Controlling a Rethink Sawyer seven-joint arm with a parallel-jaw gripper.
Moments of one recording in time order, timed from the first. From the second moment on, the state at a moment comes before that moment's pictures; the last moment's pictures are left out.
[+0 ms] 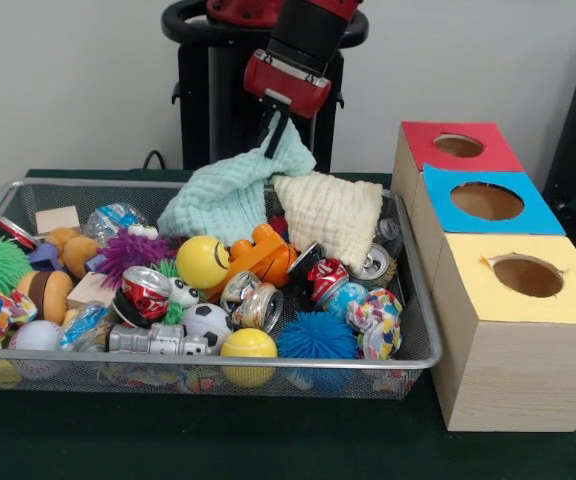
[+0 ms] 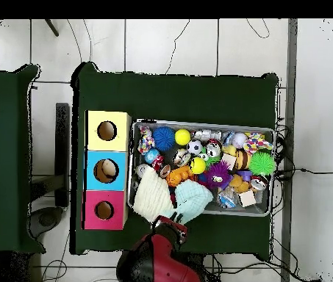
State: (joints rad) arm 0.06 -0.61 -0.36 2.30 0.18 -0.39 1.76
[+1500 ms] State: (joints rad) arm 0.05 -0.60 -0.36 2.30 0.21 -0.39 1.76
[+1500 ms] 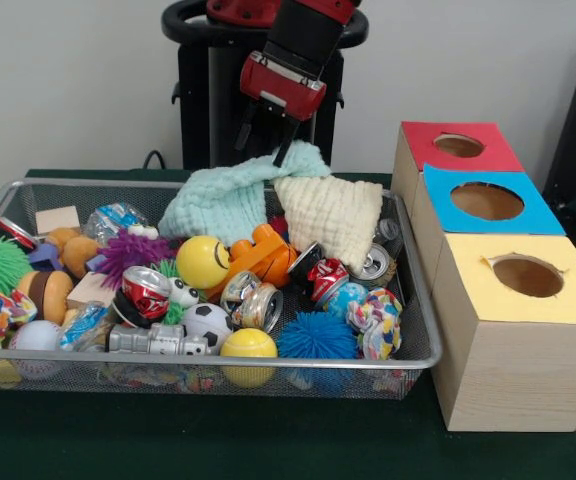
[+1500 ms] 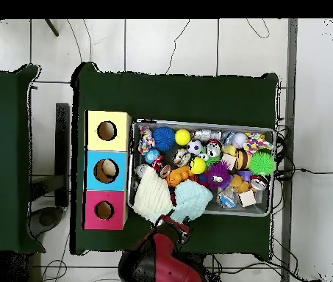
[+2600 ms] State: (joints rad) arm 0.03 -0.58 -0.36 2.30 0.20 -0.42 1.76
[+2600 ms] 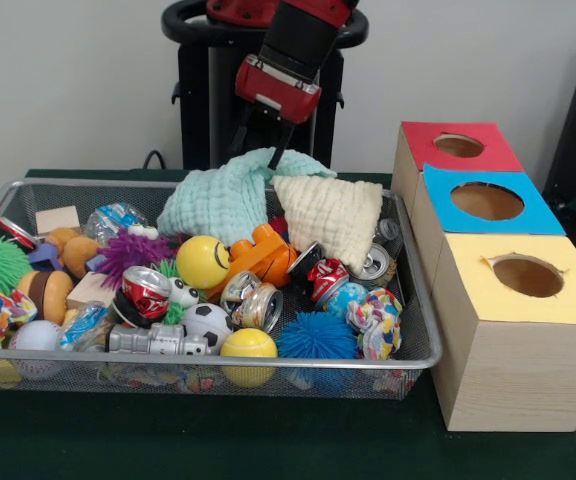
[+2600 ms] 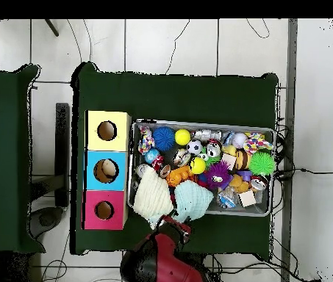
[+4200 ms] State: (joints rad) arm -0.16 -0.48 -0.36 2.30 -0.01 -0.60 1.76
